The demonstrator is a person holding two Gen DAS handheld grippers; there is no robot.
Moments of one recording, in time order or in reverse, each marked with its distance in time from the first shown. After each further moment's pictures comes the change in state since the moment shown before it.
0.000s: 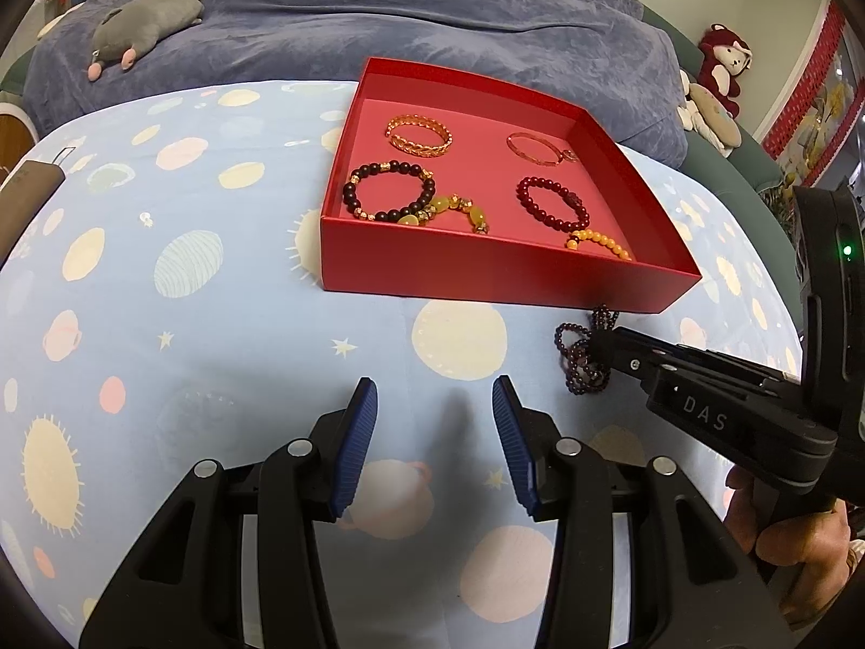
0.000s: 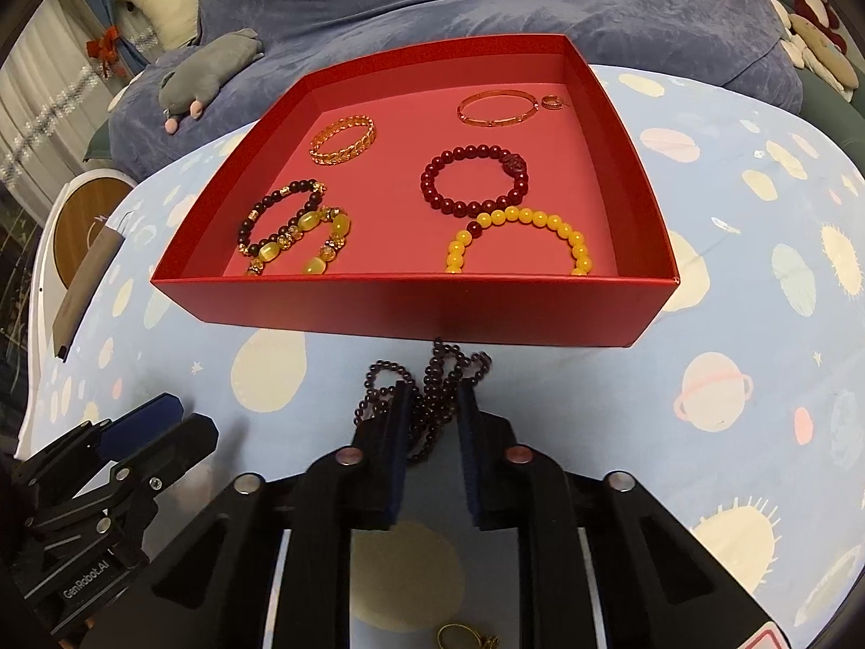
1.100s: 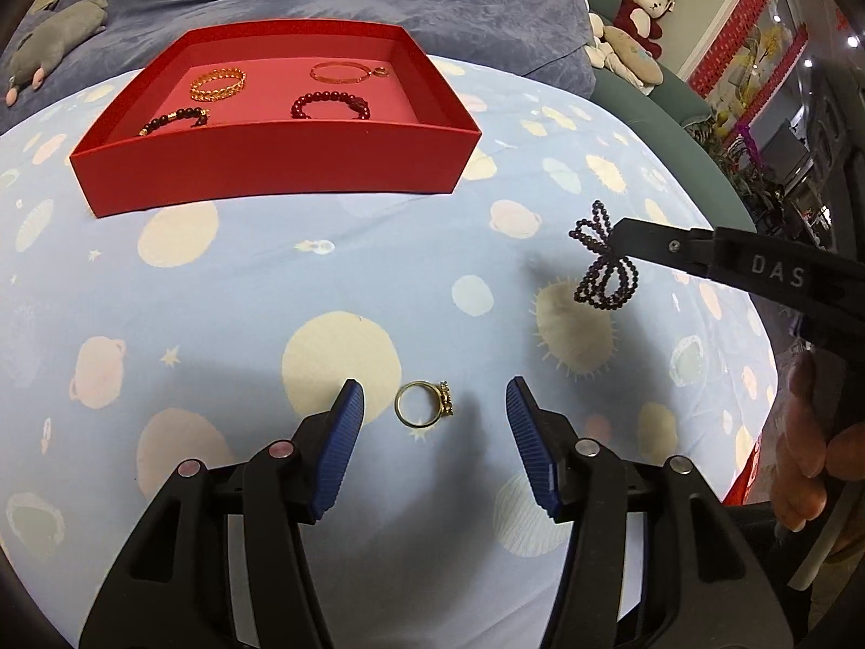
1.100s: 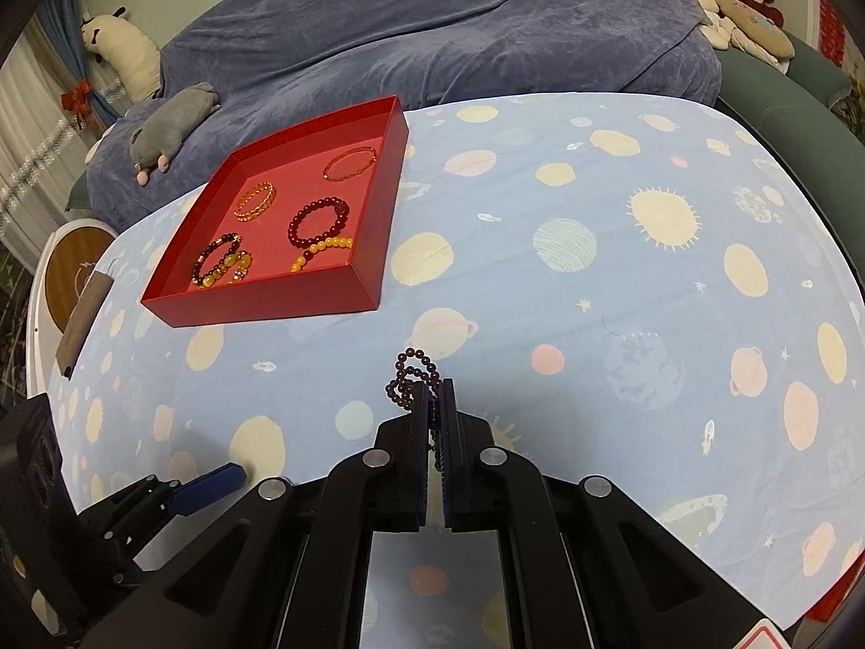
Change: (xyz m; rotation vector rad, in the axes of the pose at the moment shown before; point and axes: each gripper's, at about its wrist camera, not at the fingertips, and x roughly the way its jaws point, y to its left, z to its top) left arm 0.010 -0.126 -0.057 0.120 0.086 -0.150; right arm -0.102 -0.108 -0.036 0.099 -0.069 -0.057
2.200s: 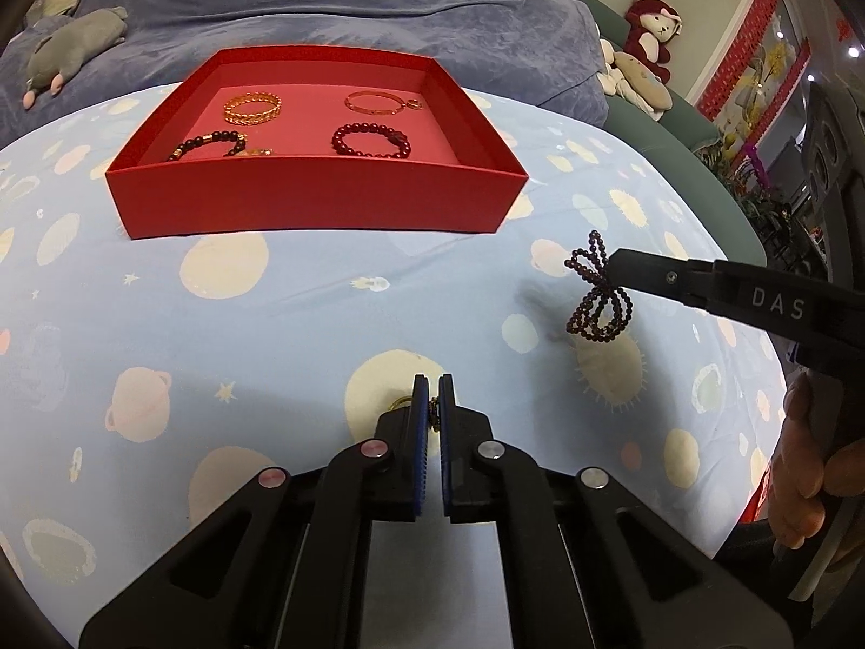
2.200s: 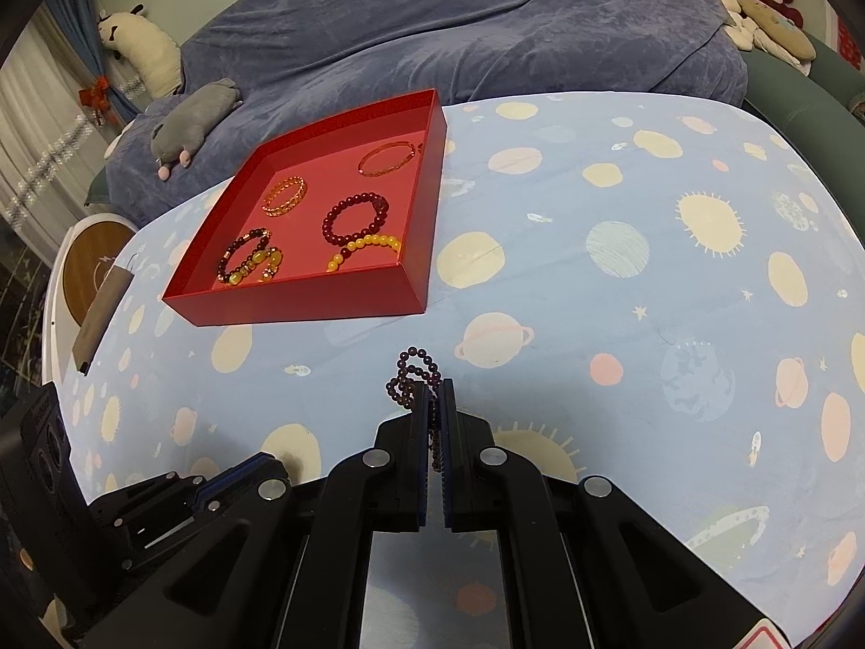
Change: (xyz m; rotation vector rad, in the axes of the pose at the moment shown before) left arm -0.013 0.029 0.010 -0.025 -0.077 0.017; right arm 0.015 0.027 0.005 -0.023 0.000 0.064
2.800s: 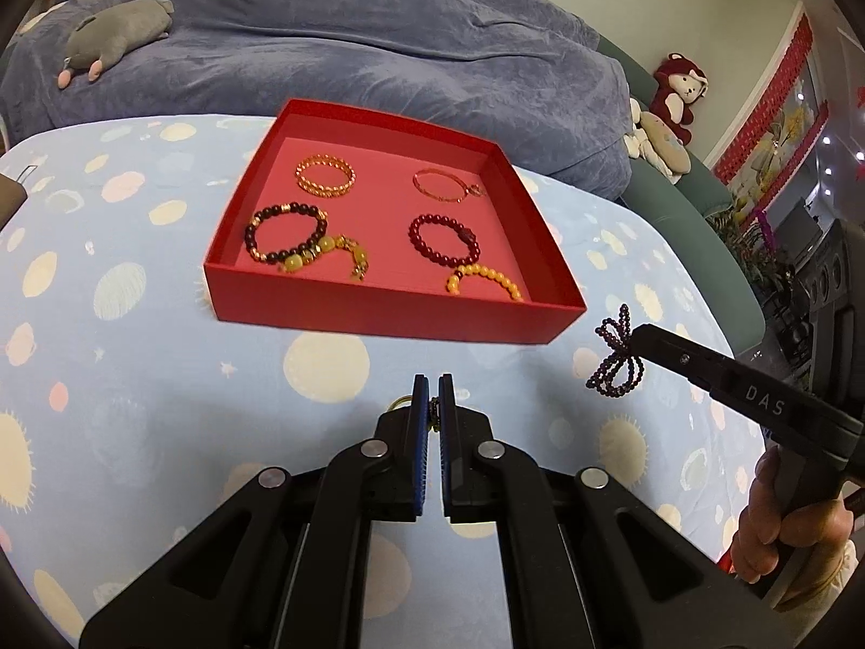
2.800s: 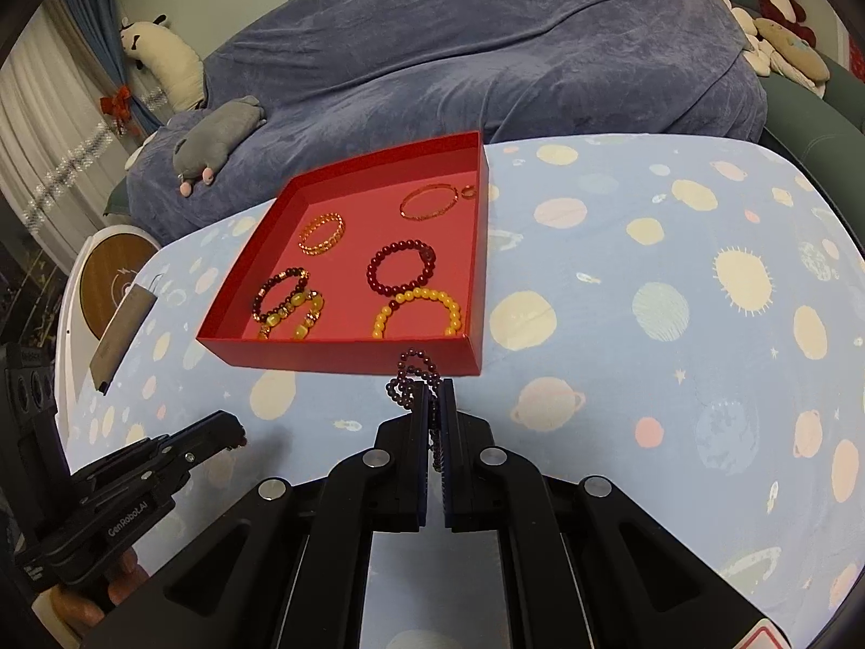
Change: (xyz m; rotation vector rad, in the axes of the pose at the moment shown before) left arm -0.037 0.050 0.051 -0.104 -0.094 -0.002; right arm -0.005 0.029 0.031 -0.031 -0.073 0.046
